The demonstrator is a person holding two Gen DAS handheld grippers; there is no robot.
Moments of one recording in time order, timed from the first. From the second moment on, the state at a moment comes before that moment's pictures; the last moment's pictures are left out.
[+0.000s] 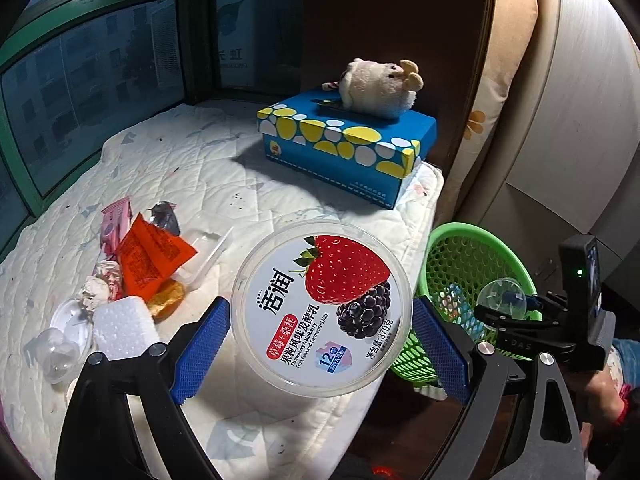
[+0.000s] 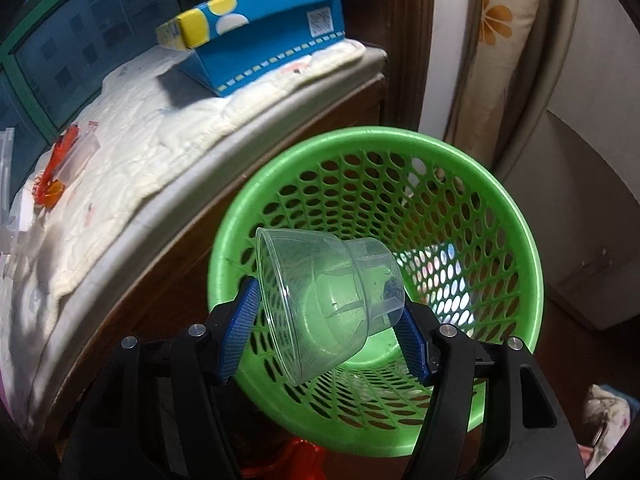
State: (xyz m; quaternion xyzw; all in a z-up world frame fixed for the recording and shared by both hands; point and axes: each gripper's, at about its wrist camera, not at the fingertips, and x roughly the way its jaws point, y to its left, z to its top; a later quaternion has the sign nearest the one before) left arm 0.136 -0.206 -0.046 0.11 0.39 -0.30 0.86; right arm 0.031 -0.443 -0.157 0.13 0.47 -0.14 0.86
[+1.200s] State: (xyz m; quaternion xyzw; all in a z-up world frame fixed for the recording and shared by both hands) left arm 0.098 -0.385 -0.108 0.17 0.44 -0.40 0.78; right arm -0.068 -0.501 -0.130 0.15 0.41 -0.23 0.87
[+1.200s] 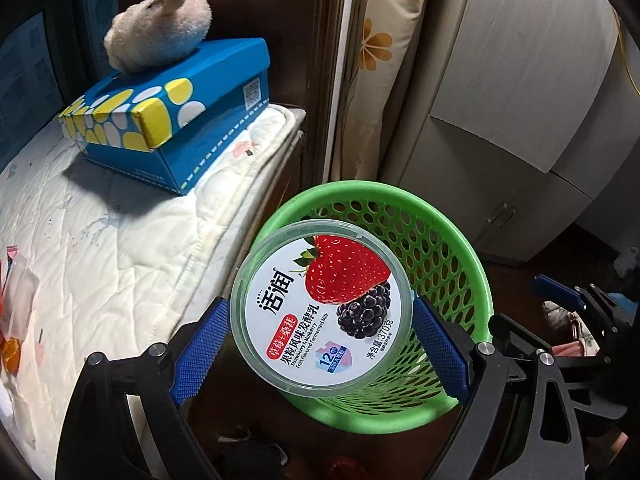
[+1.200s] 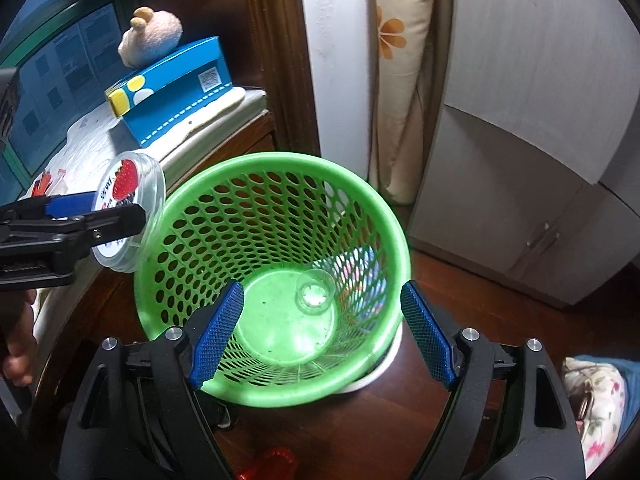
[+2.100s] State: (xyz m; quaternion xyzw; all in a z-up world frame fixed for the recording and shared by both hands) left arm 0.093 -0.442 -0.171 0.21 0.48 -0.41 0.75; right arm -0.100 -0.528 -0.154 0.20 0.42 -0.26 0.85
